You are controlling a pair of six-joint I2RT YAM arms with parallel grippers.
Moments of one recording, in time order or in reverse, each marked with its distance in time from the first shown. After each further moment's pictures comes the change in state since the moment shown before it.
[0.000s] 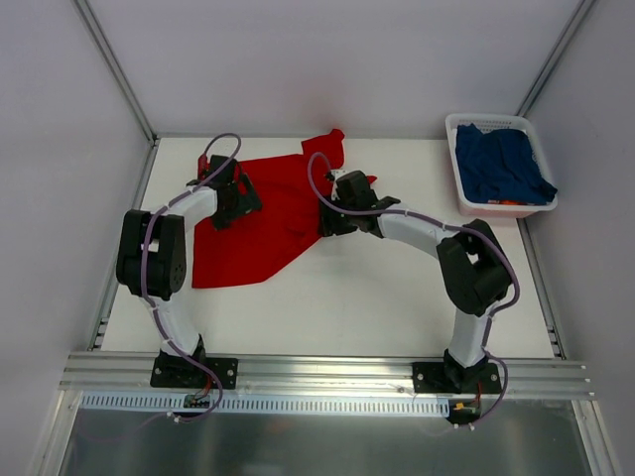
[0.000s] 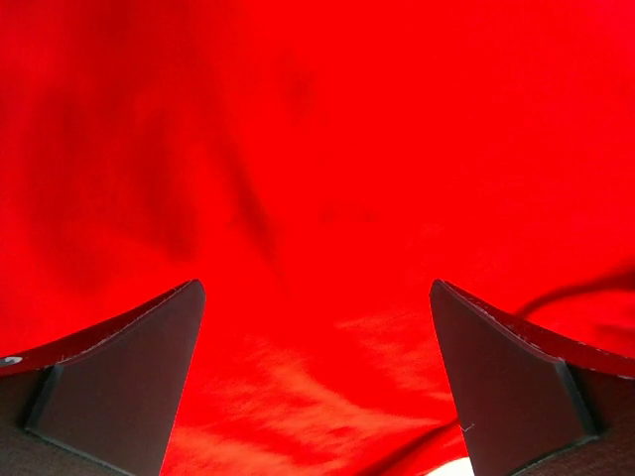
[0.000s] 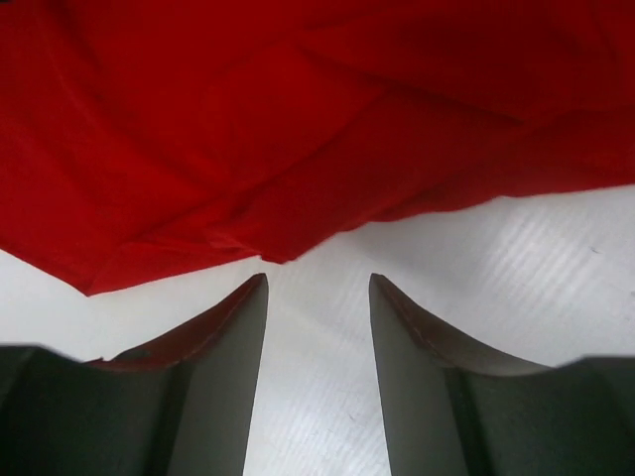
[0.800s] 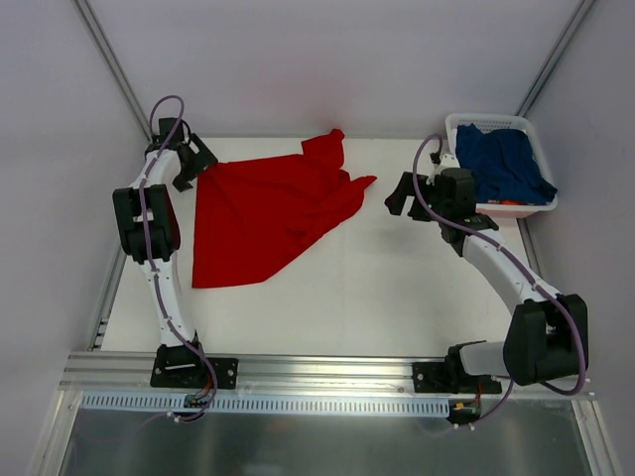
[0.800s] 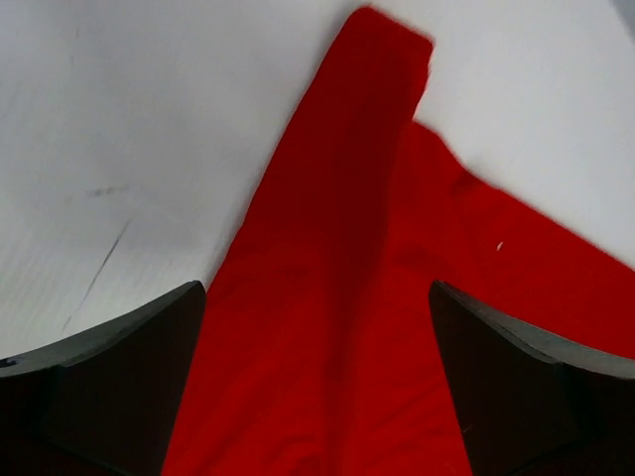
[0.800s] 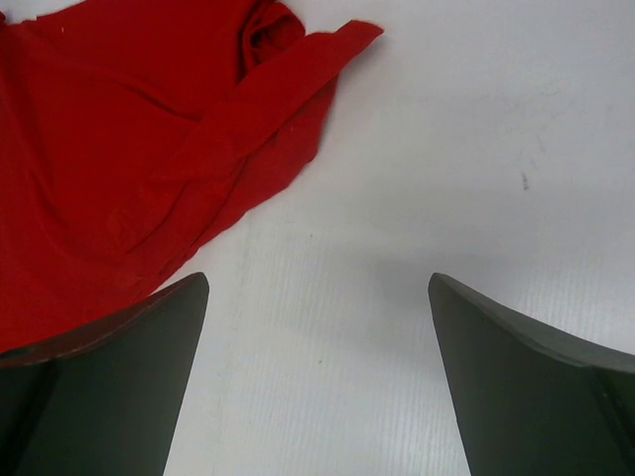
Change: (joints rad) left arm 0.293 0.415 0.636 -0.115 0.057 0.027; right arm -0.420 -0.537 -0.333 0.087 -0.023 0.008
